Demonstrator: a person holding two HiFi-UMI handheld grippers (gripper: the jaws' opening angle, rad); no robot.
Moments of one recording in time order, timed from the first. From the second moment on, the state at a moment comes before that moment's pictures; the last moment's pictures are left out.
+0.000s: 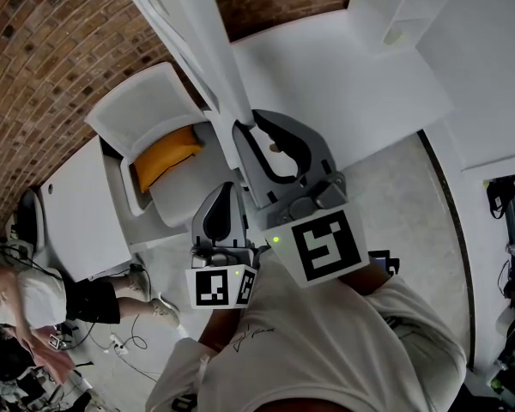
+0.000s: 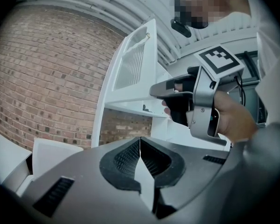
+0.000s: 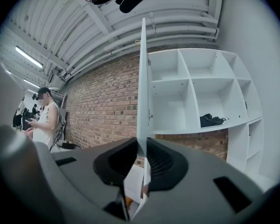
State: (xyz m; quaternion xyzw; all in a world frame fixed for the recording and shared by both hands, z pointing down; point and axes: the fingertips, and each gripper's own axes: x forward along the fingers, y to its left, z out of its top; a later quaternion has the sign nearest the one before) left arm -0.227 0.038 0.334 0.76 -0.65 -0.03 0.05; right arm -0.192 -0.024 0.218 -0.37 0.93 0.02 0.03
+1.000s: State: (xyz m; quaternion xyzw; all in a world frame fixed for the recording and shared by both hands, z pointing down) left arm -0.202 0.009 0.340 0.77 -0.63 -0.03 0.06; right arm -0.169 -0.049 0.219 -0.31 0.95 0.01 0.03
